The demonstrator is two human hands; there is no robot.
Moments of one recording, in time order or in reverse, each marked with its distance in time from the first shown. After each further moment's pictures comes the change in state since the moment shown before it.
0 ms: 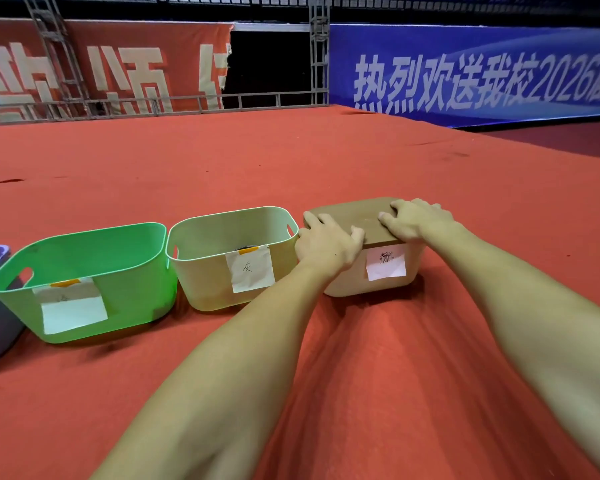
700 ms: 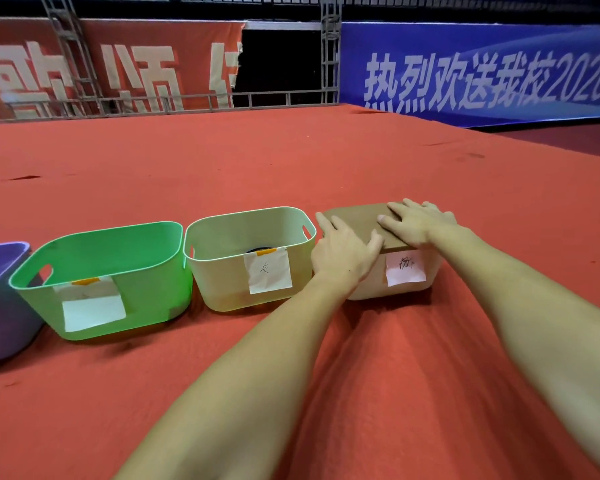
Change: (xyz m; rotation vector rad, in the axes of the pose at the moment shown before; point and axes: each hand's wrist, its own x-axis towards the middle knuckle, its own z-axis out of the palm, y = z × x) left_hand -0.016 -0.005 -0.002 -0.091 0.095 0.039; right_hand 0.005 -0.018 0.006 -0.004 -0.056 -0.106
